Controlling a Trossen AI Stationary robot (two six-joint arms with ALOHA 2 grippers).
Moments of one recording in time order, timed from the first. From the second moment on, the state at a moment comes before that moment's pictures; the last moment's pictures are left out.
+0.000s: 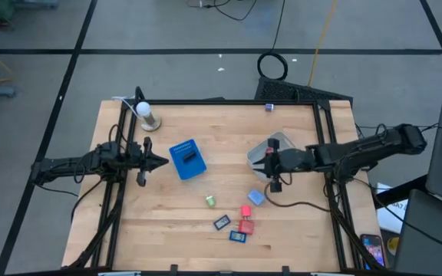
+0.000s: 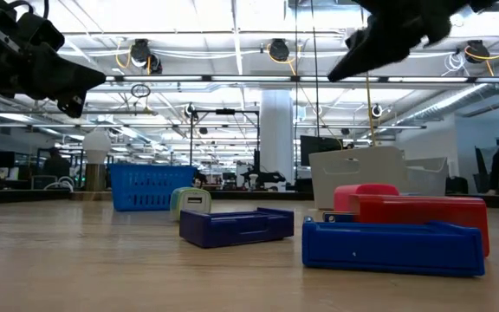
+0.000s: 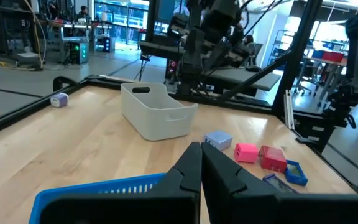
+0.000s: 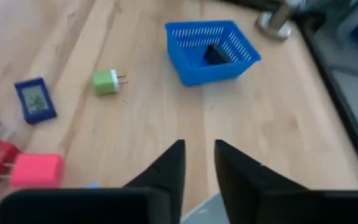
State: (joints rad) left arm 0.10 0.04 0.02 0.01 0.12 -0.15; right arm 0.17 1.16 0.80 -0.25 0.24 -0.09
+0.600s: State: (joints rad) left arm 0.10 0.04 0.02 0.01 0.12 -0.14; right arm 0.28 1.51 1.02 -0.48 0.03 -0.12
